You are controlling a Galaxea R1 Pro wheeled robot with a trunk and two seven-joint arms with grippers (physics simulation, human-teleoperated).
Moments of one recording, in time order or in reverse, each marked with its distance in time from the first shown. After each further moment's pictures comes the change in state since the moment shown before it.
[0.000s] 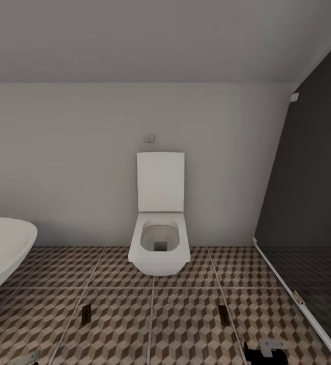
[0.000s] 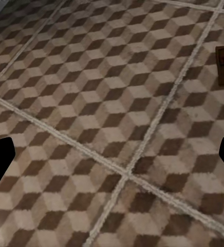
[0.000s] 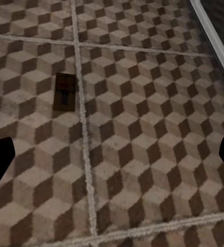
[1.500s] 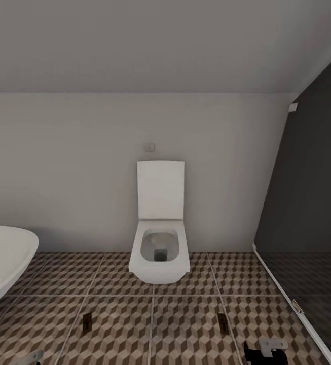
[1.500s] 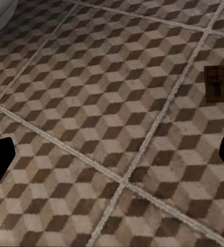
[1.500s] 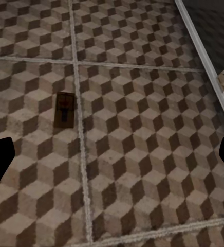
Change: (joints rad) left arm 0.000 -0.010 0.000 0.000 0.000 0.001 0.002; right arm 0.000 0.000 0.000 0.000 0.000 0.000 0.000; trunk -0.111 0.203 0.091
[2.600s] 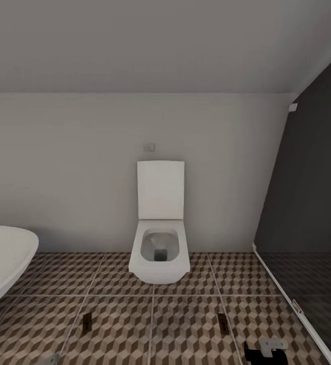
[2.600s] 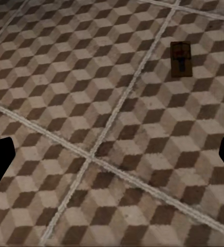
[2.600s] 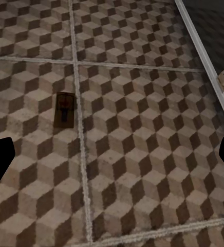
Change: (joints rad) left arm 0.007 -0.084 0.000 0.013 -0.005 0.008 -0.002; right arm 0.000 0.000 0.000 0.000 0.000 0.000 0.000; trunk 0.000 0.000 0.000
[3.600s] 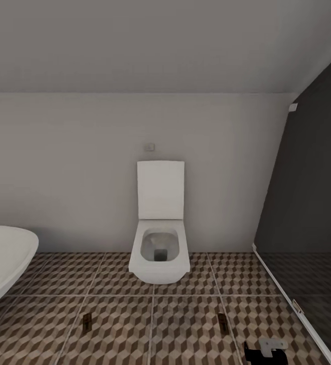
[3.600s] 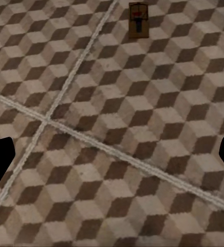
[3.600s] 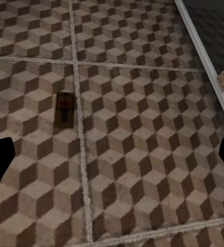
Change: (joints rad) left arm 0.038 -0.111 0.000 0.001 0.000 0.001 0.001; right arm 0.000 0.000 0.000 0.000 0.000 0.000 0.000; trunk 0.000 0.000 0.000
